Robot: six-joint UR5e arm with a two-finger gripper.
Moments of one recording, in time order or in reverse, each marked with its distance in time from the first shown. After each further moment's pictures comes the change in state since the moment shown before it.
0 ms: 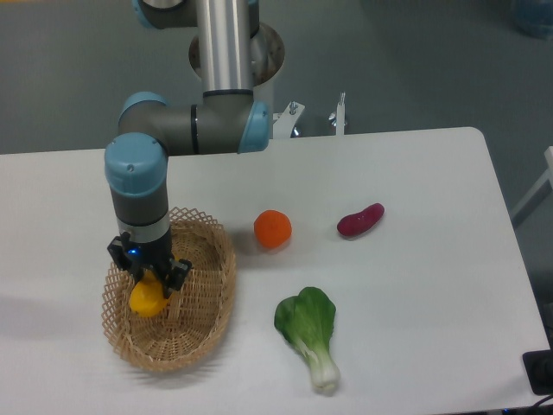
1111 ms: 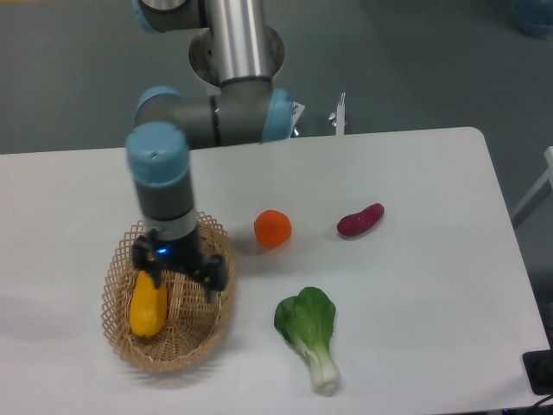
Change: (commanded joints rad) arm 0.216 0.120 0.096 -0.106 0.071 0.084
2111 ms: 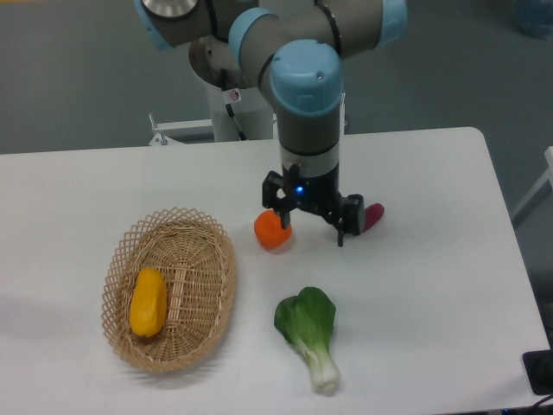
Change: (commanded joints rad) arm 0.232 0.083 0.098 -0.290 0.017 0.450
